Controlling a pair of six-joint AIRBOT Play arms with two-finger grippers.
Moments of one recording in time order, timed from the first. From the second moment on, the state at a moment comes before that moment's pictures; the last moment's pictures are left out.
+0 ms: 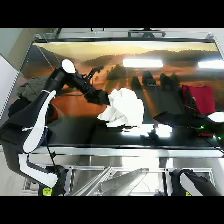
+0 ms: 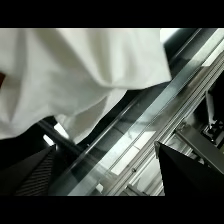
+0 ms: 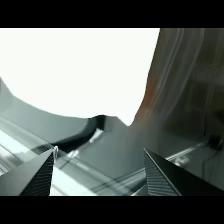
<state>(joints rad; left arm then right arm) -0.27 -1.69 1.50 0.86 -1.56 -1.29 -0.20 -1.06 0.60 -0.59 1.15 0.95</state>
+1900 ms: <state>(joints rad) 0.01 -0.97 1.18 0.40 -1.30 -1.12 -0.15 -1.06 1.10 -0.18 1.47 0.91</state>
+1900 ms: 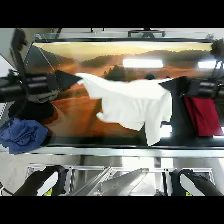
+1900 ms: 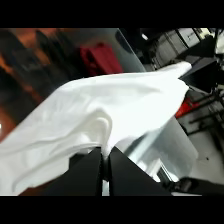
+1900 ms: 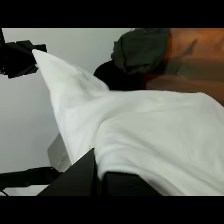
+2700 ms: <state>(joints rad) 0.01 -1.20 0.89 0.40 -1.33 -1.01 -0.18 -1.04 0.80 -0.90 1.31 1.14</state>
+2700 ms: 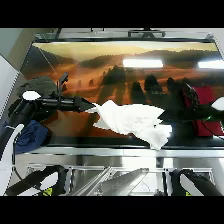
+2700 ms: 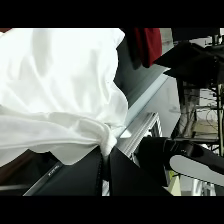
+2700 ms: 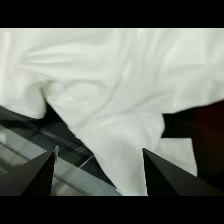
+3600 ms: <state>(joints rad) 0.13 -1.20 1.00 0.29 -1.53 -0.95 -0.14 -1.13 0.74 -0.65 1.43 0.93</state>
